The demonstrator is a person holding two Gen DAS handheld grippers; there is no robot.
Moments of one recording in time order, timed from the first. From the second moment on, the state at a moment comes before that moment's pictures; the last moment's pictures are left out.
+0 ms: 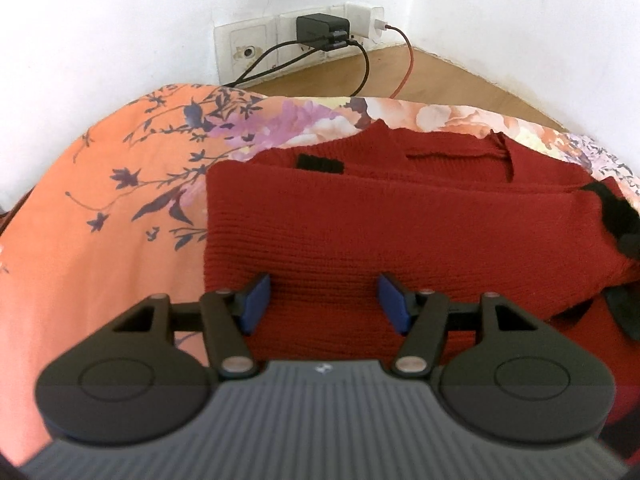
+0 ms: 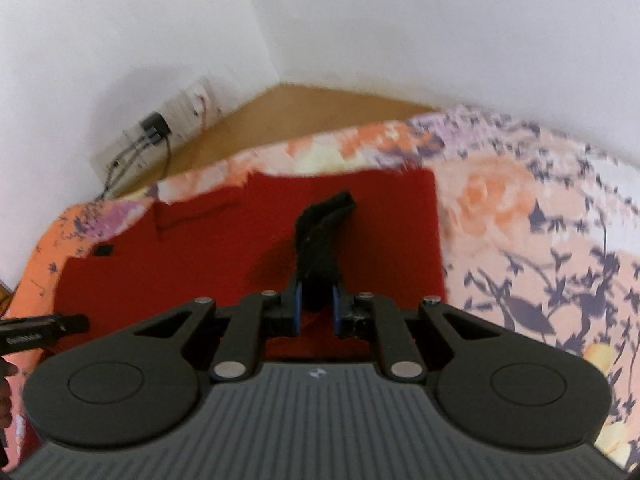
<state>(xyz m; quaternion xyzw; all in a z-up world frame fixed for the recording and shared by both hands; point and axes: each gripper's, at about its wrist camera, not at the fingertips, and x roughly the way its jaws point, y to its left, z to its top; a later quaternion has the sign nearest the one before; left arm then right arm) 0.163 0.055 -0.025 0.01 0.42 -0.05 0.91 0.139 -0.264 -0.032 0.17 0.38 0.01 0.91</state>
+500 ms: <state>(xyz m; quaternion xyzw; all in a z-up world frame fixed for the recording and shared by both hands) 0.131 0.057 -0.008 -0.01 0.41 -0.02 0.91 0.103 -0.291 -0.017 0.20 0.34 0.04 0.92</state>
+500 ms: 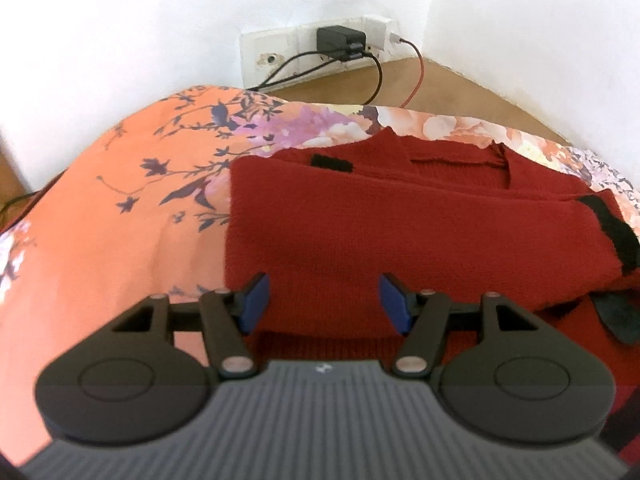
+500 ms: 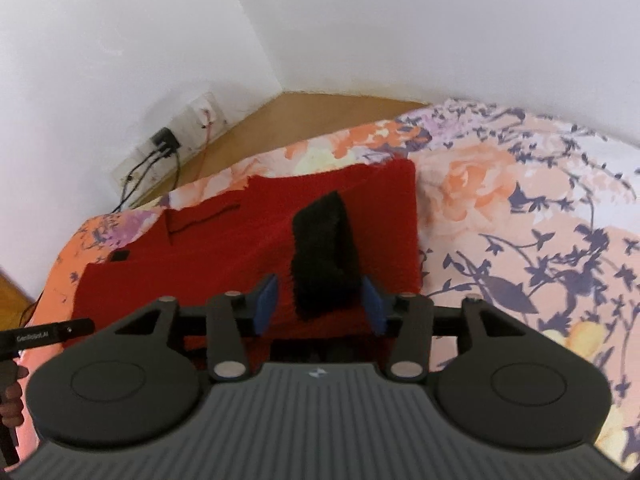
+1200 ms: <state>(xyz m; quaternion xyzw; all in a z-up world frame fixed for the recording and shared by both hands) 0.006 0.129 -0.010 -0.04 0.45 0.00 0.89 -0.054 -0.287 -0.025 0.17 0.36 0.01 0.92</state>
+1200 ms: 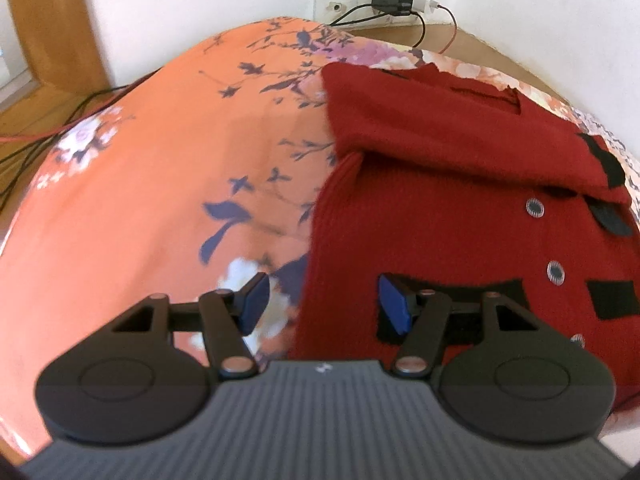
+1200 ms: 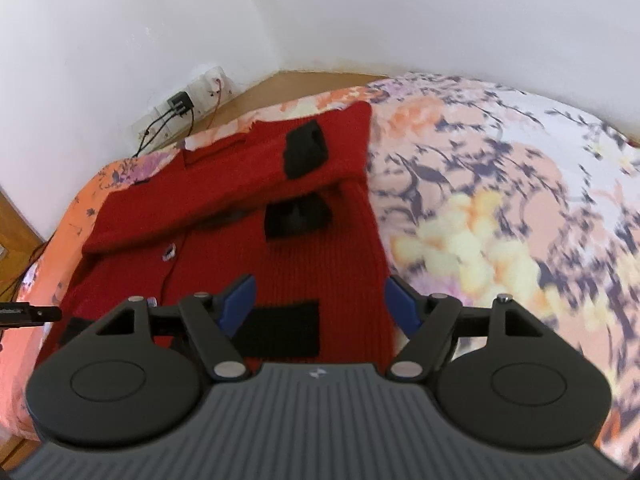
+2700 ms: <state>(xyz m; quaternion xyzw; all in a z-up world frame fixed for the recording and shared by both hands) -0.045 0.151 -0.032 -0.07 0.46 -0.09 0.88 -0.113 -0.270 -0.053 0.19 0.39 -0.01 0.90</state>
